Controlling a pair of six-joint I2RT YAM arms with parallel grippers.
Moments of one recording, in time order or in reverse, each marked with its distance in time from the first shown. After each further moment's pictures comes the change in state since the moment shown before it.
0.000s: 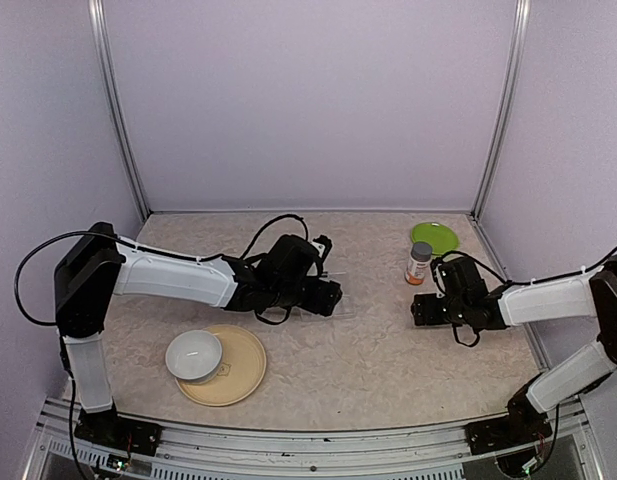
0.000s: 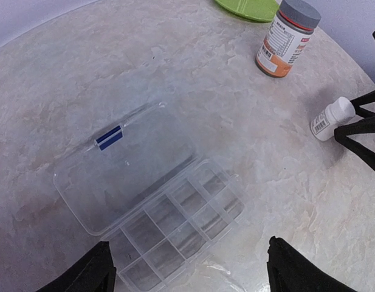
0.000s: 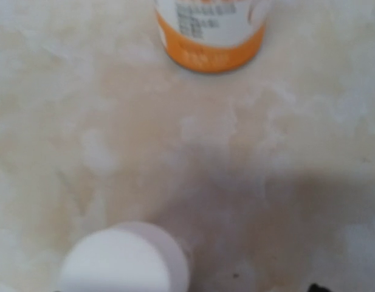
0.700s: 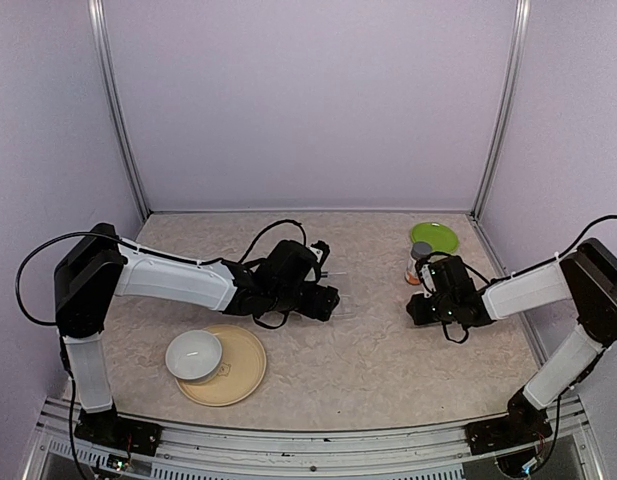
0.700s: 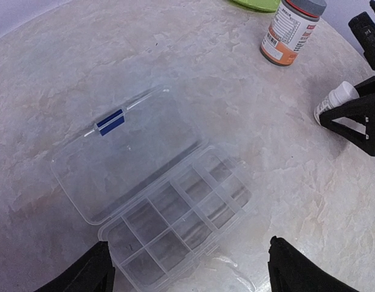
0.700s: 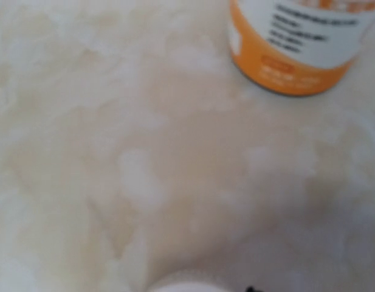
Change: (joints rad) left arm 0.000 0.000 -0.041 0.015 0.002 -0.010; right arm -0.006 0.184 0.049 0.134 -0.082 -0.084
